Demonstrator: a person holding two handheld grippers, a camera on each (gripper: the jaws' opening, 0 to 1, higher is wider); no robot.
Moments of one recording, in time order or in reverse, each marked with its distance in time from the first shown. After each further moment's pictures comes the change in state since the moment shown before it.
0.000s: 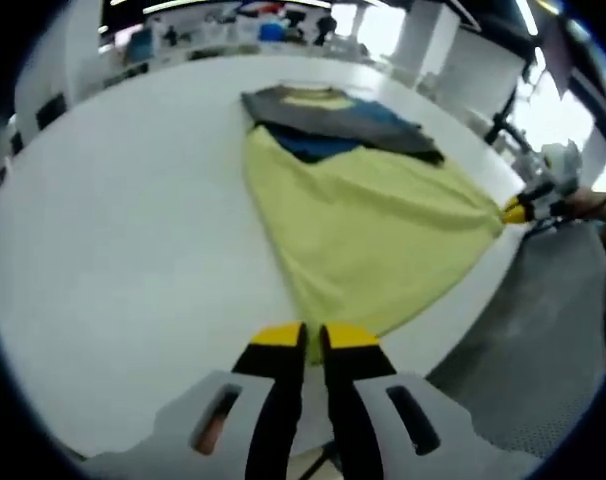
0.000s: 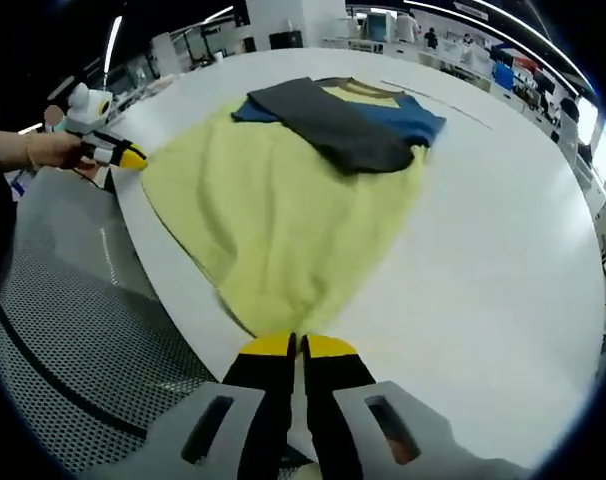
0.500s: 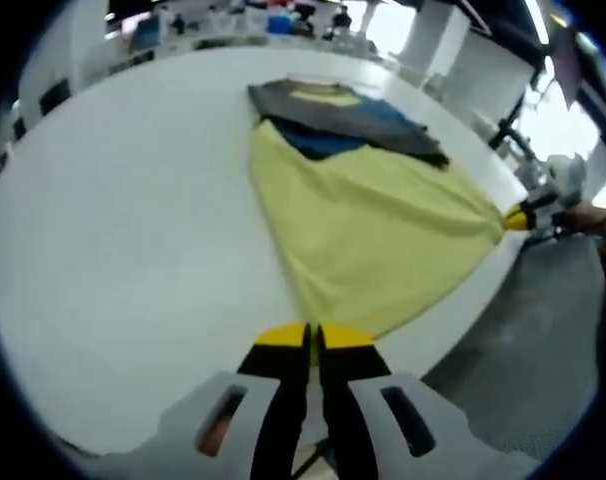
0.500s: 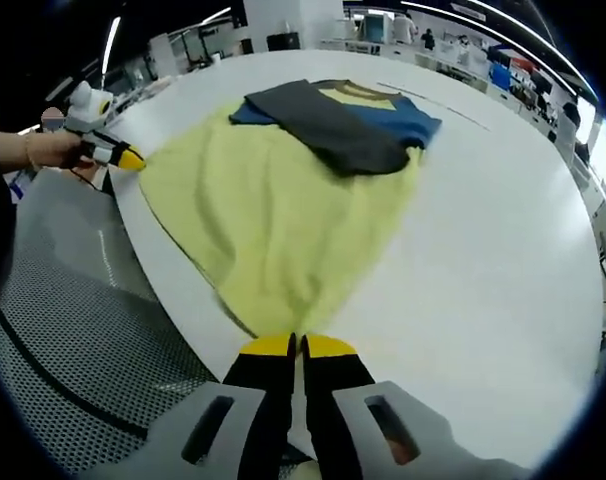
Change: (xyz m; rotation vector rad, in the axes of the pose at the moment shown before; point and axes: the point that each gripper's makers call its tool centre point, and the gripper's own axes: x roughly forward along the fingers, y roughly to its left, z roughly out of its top) left arm -0.003 0.002 0.001 -0.057 0.029 -0.008; right arm -0.005 -0.003 0.001 0.010 -0.008 -0.007
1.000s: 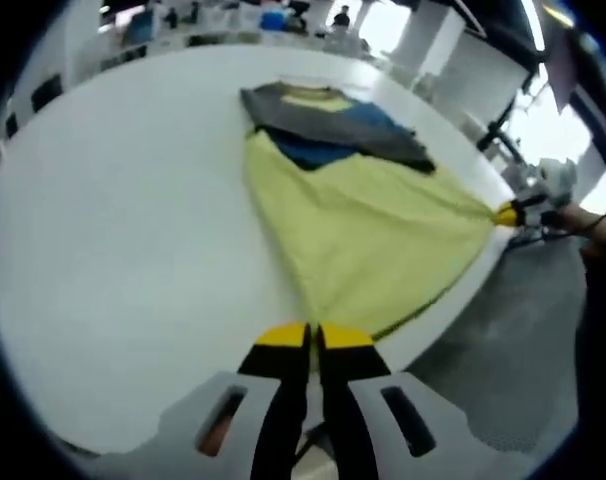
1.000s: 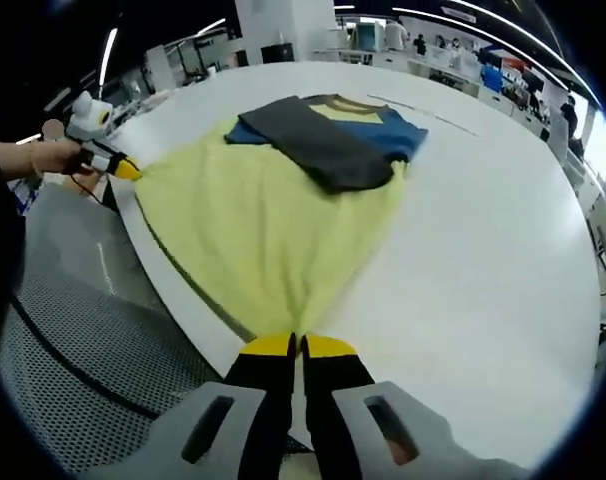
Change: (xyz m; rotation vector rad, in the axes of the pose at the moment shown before) left arm -0.017 -0.006 0.007 0.006 0.019 -0.059; right arm -0.022 -0.006 0.008 0.022 -0.050 -0.006
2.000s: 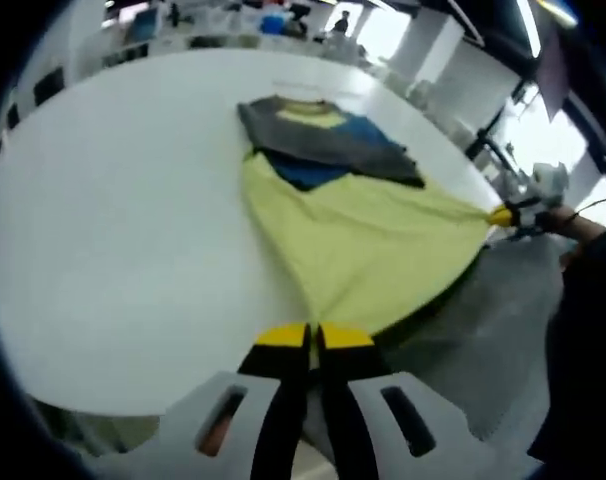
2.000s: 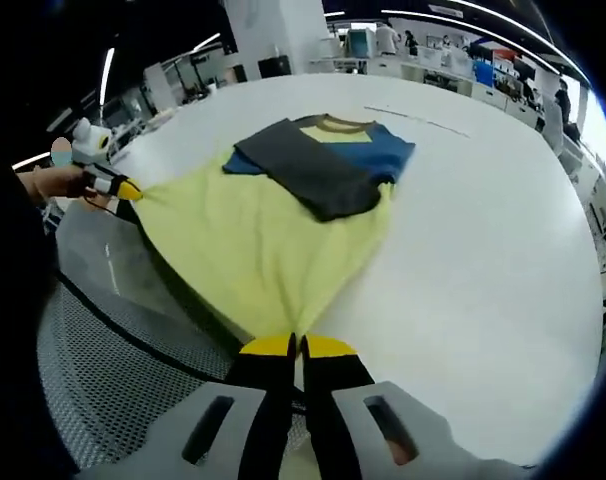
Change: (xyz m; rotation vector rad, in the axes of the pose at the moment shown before) left arm -0.036 -0.023 -0.016 -0.030 -0.017 -0.028; right arm -0.042 0.021 -0.002 0.056 -0.046 0.042
